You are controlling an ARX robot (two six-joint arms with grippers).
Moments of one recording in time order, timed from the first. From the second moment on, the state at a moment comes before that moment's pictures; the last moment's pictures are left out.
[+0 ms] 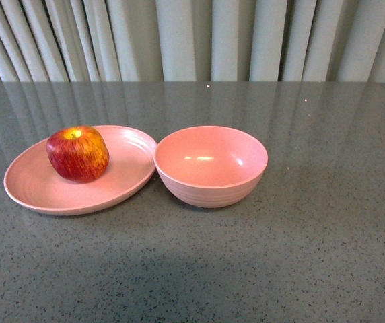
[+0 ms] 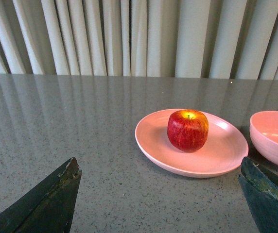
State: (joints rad) left arm 0.00 0.01 0.01 0.00 0.00 -0.01; right arm 0.00 0.00 0.01 0.00 0.00 0.01
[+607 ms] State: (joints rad) left arm -0.07 0.21 0.14 -0.27 -0.15 -0.06; right arm 0.00 0.00 0.01 0.00 0.00 0.01
